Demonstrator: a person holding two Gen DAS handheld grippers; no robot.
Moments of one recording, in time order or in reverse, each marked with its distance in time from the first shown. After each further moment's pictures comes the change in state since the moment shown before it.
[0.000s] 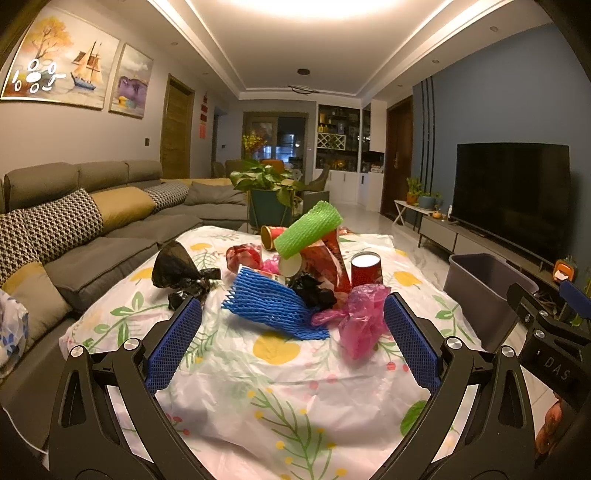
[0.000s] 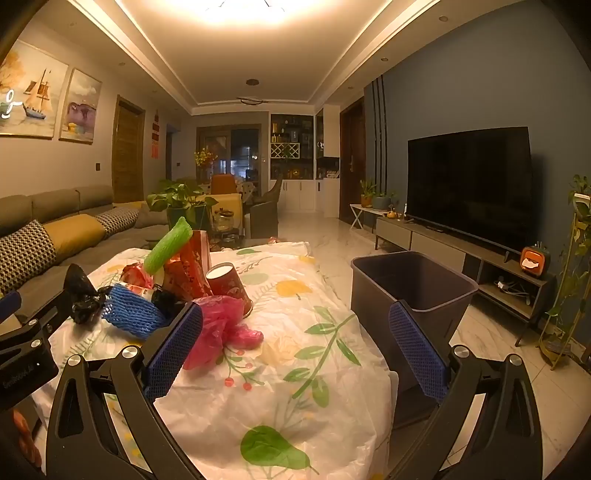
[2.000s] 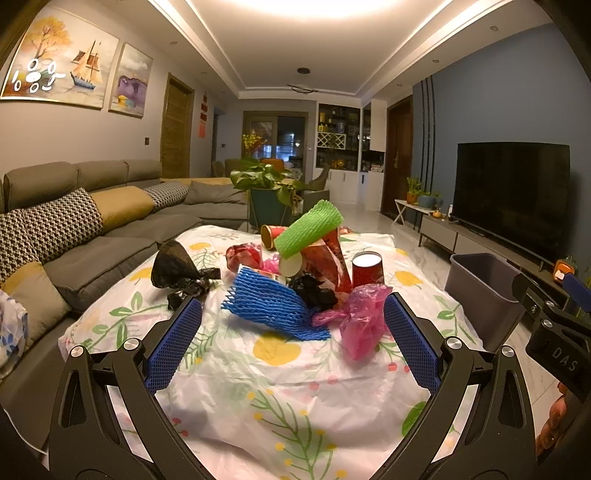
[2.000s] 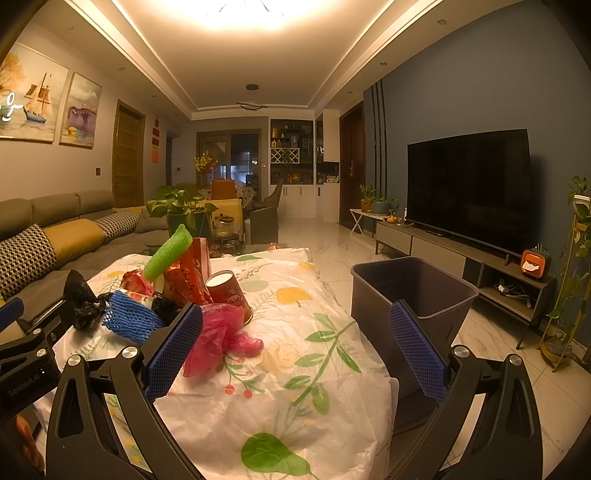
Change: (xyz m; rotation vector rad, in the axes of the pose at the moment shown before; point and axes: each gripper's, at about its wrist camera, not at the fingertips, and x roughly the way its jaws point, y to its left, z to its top) left arm 0.006 0.002 -0.002 -0.008 -0.002 -0.003; right arm 0.001 0.001 0.008 0.001 -0.019 -0.002
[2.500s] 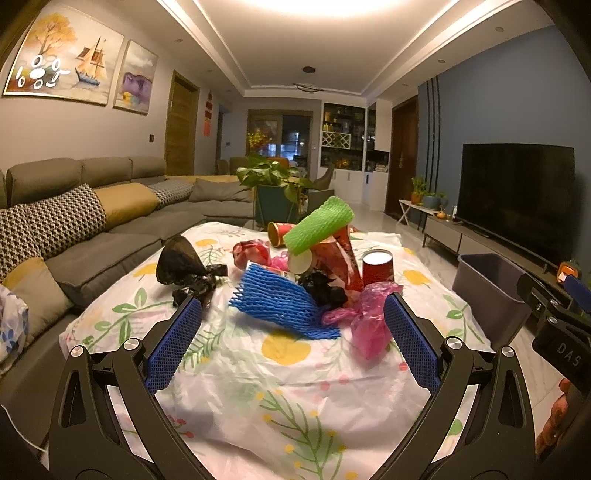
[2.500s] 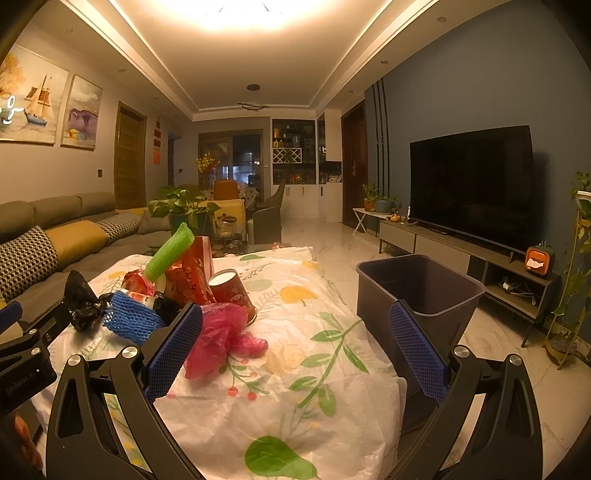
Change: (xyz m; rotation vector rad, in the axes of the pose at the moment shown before) left arm 0.010 0.015 -0.007 -0.013 0.003 0.017; right arm 0.008 0.004 -0.005 0.006 -0.002 0.016
